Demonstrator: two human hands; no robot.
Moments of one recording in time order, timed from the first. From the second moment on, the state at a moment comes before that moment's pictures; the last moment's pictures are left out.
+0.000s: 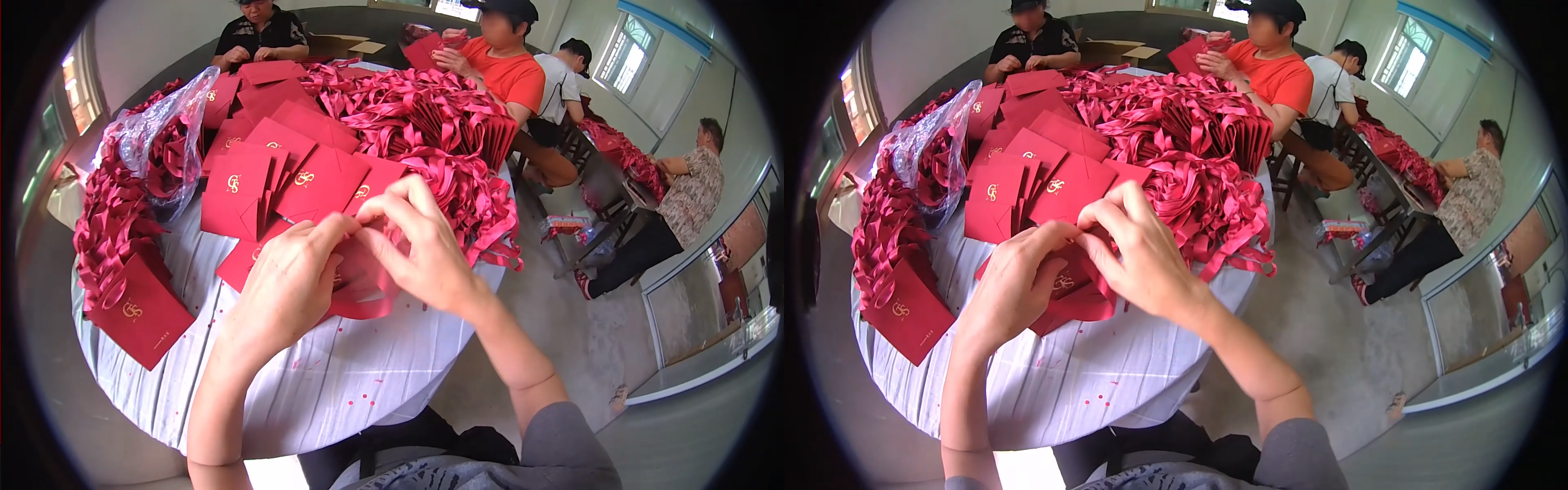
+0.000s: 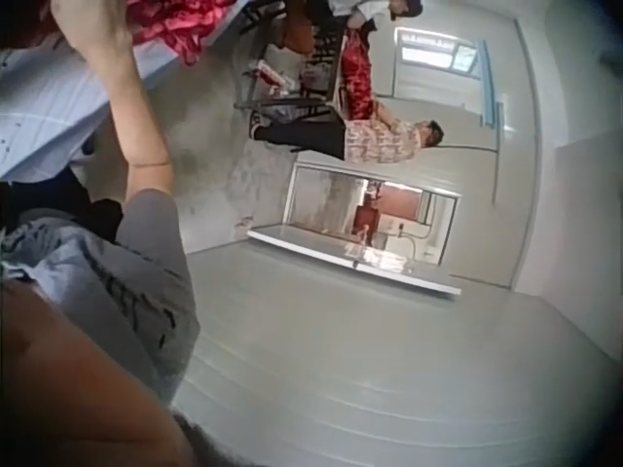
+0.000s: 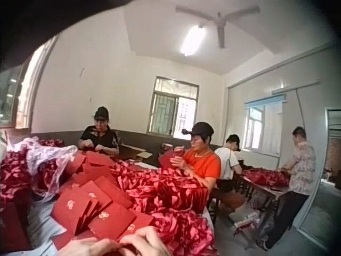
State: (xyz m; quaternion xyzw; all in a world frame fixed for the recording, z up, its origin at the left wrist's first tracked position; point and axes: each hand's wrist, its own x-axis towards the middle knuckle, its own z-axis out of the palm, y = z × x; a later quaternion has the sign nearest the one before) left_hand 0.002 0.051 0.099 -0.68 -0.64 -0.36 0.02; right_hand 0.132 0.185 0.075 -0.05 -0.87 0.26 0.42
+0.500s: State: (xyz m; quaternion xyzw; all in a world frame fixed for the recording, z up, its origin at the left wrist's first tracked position) left_hand 0.009 0.048 0.099 -0.68 -0.63 -0.39 0.00; right_hand 0.109 0.212 0.142 -0.02 -0.99 0.17 0.02
